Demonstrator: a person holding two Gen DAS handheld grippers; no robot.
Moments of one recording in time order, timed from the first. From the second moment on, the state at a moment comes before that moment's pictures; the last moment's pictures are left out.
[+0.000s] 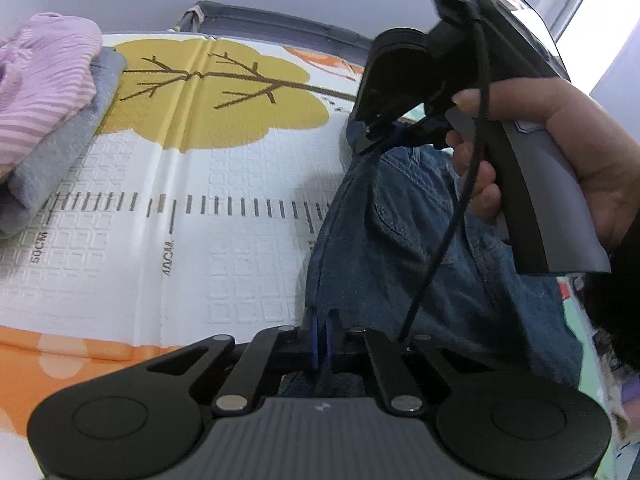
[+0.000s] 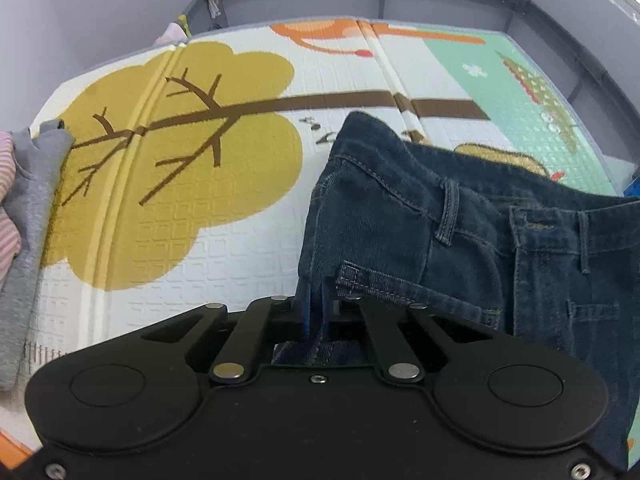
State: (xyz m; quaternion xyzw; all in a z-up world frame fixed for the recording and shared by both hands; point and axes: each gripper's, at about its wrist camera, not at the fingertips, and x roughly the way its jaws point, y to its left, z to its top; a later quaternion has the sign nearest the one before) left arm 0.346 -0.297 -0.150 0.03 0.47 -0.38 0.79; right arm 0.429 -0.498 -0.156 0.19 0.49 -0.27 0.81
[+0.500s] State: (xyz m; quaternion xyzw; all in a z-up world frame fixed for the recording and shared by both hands) left arm 0.347 -0.244 -0.103 0.00 0.45 -0.34 0.83; right arm 0.446 -0.450 -0.095 0.20 0.43 -0.21 0.85
